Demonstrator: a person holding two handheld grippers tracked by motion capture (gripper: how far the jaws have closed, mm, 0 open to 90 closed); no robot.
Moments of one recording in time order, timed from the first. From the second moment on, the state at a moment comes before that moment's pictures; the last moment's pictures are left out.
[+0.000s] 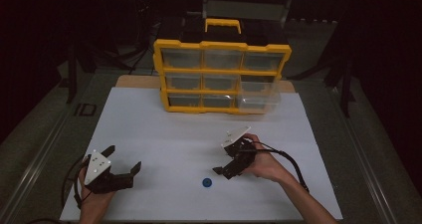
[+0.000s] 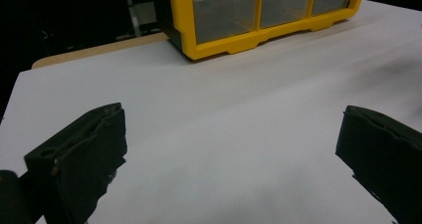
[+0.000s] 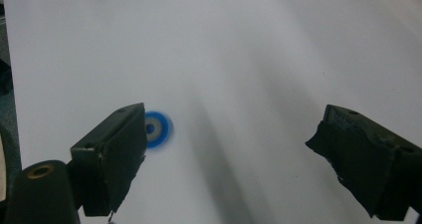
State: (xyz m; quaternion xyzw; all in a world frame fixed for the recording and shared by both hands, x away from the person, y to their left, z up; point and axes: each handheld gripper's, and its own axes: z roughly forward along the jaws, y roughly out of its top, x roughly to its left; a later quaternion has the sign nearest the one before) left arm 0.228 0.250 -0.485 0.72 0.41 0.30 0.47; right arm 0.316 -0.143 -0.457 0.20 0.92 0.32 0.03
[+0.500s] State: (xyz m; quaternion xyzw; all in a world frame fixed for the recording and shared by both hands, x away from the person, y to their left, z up) left arm 0.228 0.250 -0.486 0.72 0.41 0.30 0.47; right arm 0.313 -0.137 -0.461 0.19 0.93 0.31 0.02
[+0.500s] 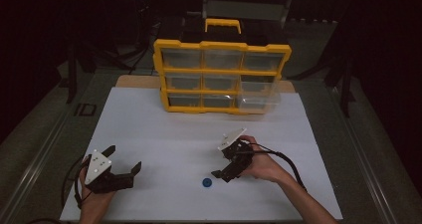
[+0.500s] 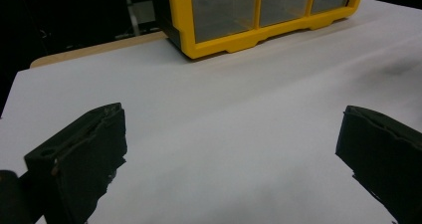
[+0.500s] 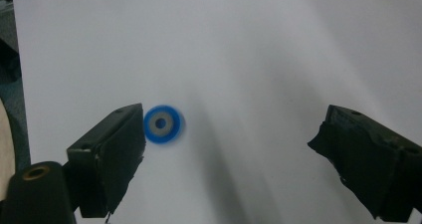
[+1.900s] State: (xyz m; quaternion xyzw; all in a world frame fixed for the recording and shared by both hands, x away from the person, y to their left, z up) left arm 0.228 0.251 -0.485 0.72 0.41 0.30 0.47; right arm 0.288 -0.104 -0.484 0.14 0.96 0.24 0.00
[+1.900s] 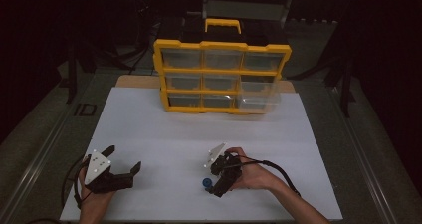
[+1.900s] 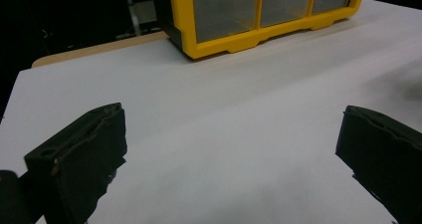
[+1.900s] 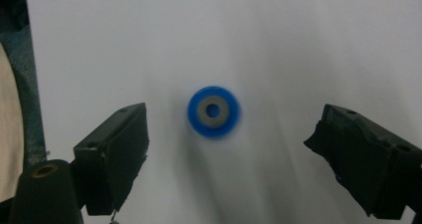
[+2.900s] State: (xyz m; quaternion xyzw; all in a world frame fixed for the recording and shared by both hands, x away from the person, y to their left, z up) left arm 0.227 0.251 -0.485 0.72 0.42 0.30 0.47; right arm 0.283 -0.083 -0.496 0.12 0.97 0.18 0.03
